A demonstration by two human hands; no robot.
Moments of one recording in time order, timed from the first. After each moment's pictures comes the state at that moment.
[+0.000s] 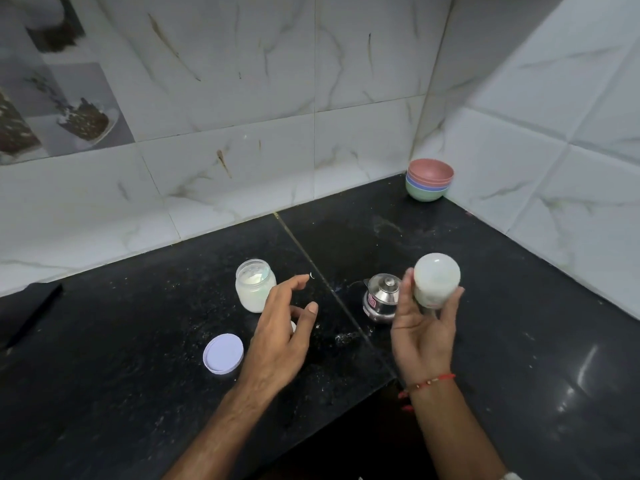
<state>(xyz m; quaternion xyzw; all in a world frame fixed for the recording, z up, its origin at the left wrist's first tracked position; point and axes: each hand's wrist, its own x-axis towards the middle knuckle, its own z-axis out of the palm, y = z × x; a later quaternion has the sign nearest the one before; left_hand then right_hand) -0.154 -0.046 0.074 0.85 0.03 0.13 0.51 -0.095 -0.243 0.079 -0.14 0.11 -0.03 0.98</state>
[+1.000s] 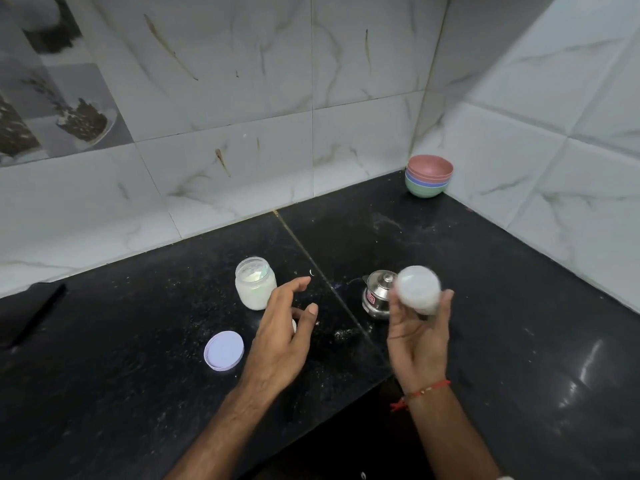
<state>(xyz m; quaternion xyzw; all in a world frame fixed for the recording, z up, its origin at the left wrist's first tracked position) -0.159 -0.051 0.073 0.85 0.04 0.12 0.51 -0.108 -0.246 0.065 -0.17 0.12 -0.02 0.98</state>
